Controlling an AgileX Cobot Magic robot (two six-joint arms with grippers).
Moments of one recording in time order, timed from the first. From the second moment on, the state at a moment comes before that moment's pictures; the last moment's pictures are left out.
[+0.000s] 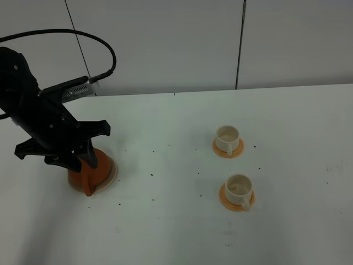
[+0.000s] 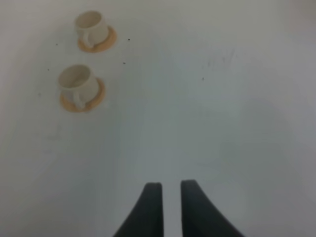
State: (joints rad) left arm -0.14 1.85 -1.42 -0.19 1.04 -0.12; right arm 0.04 -0.01 -0.49 0.18 1.07 -0.08
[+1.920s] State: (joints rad) left arm -0.23 2.03 -1.59 0.12 1.19 -0.29; right arm 0.04 -0.01 -0.49 0.18 1.07 -0.08
